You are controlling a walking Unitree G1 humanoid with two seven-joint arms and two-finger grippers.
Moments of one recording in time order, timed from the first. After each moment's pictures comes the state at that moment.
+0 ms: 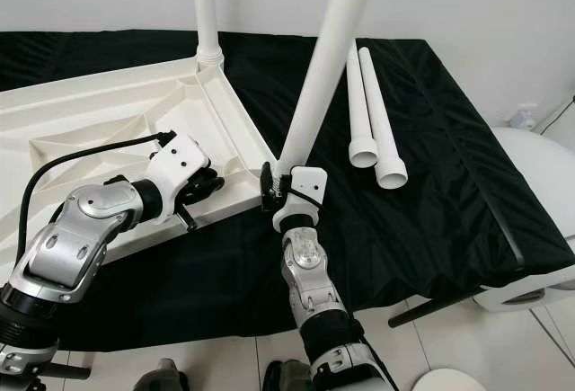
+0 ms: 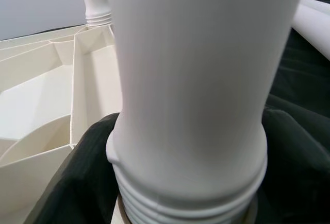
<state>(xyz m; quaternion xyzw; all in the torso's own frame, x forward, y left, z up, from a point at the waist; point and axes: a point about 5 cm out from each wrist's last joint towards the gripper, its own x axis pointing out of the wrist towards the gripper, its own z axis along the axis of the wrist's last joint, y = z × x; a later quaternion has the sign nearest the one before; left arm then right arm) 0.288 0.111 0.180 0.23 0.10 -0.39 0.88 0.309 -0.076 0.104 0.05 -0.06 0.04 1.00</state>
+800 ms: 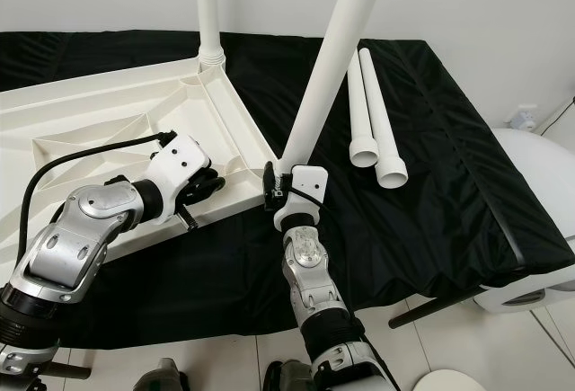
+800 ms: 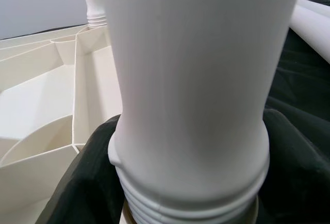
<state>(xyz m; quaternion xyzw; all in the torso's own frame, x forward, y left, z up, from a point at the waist) 0.288 0.110 0.180 0.23 0.10 -0.39 0.88 0.311 -0.077 0.106 0.04 -0.07 0.04 1.00</state>
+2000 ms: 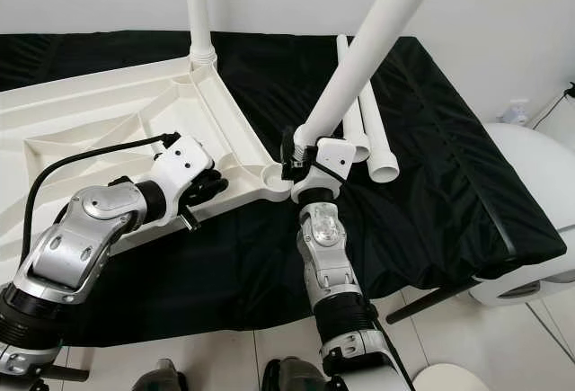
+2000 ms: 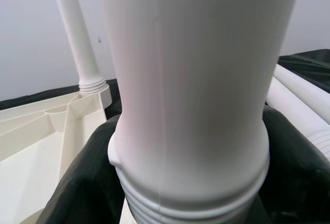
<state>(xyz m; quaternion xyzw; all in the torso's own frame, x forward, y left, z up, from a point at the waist) 0.287 0.106 0.179 0.23 0.10 -0.40 0.88 0.320 -0.092 0.152 0.06 -0.16 0.04 0.98</state>
